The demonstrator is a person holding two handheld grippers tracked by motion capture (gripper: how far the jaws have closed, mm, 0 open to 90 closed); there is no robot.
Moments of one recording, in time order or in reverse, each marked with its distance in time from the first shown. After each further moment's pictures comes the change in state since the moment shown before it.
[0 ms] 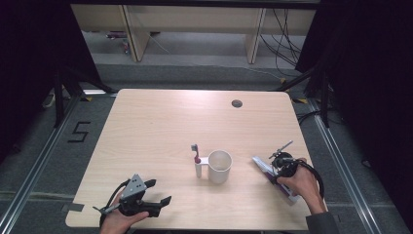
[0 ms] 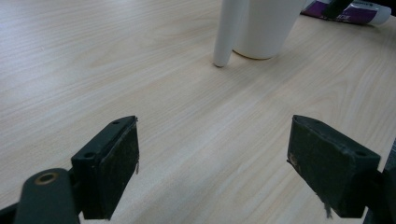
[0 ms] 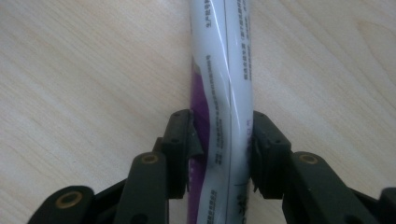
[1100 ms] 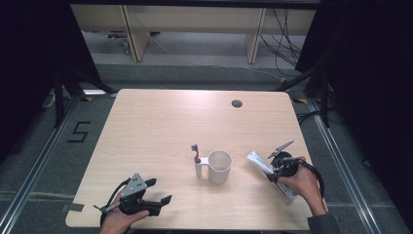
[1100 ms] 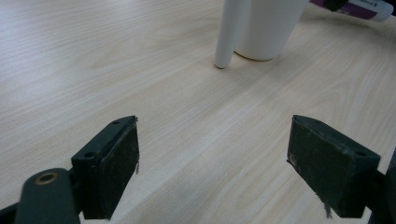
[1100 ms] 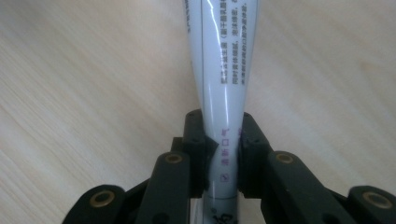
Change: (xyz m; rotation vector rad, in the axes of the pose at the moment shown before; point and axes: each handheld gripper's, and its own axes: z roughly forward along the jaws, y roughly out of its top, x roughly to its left) left arm 0.002 0.001 0.001 0.011 0.000 0.011; right arm 0.006 -0.003 -0.015 -0.110 0.059 0.015
